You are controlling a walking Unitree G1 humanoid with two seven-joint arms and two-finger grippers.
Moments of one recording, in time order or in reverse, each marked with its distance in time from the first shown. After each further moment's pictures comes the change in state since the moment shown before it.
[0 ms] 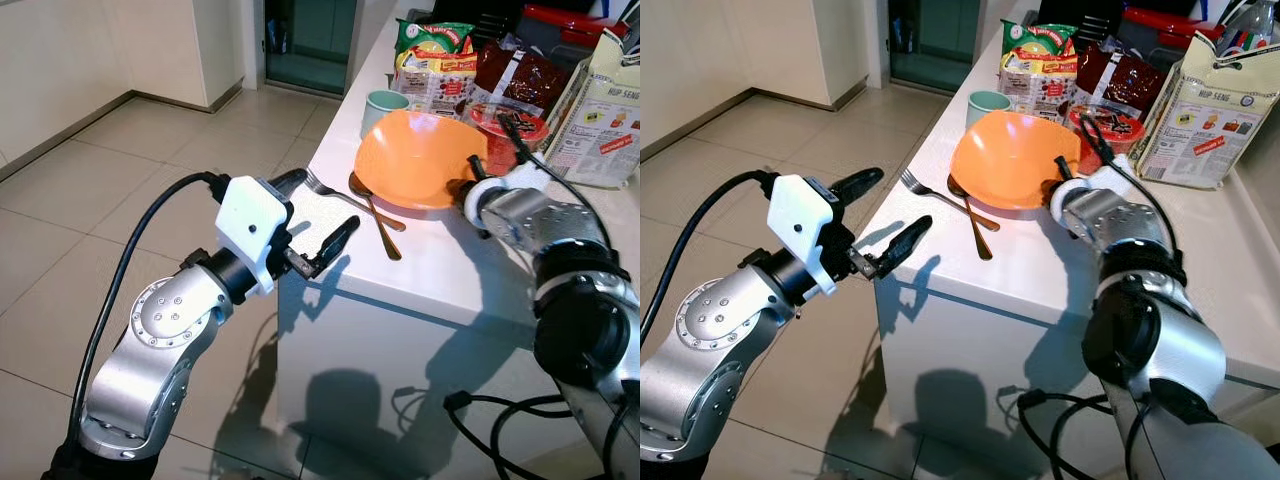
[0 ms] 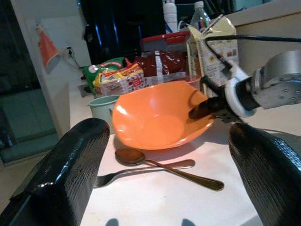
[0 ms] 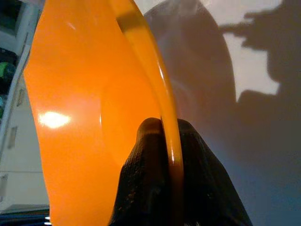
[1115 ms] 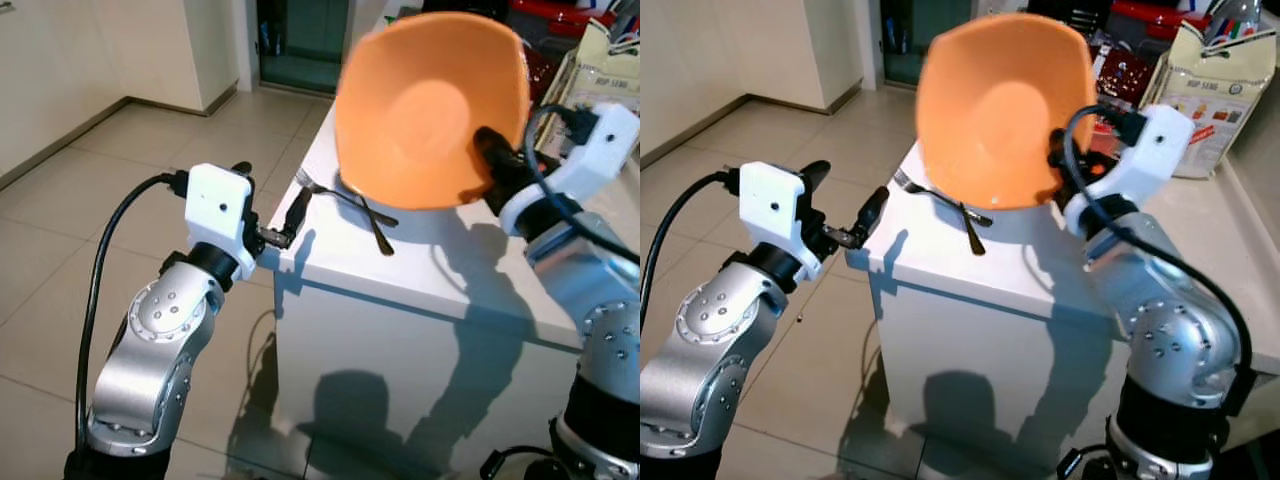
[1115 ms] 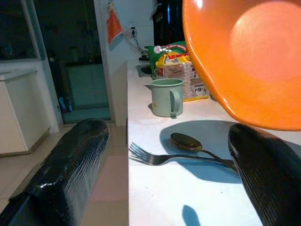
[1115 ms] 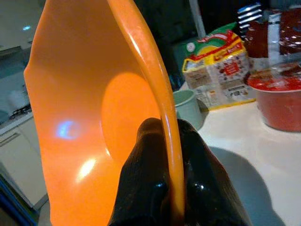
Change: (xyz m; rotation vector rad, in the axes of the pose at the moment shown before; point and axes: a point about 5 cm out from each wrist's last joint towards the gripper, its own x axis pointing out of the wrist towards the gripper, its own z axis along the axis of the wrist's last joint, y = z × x) left arm -0.005 0.022 -0.011 -0.051 0.069 0.330; right arm -0.133 0.047 -0.031 -0.587 -0.371 0.458
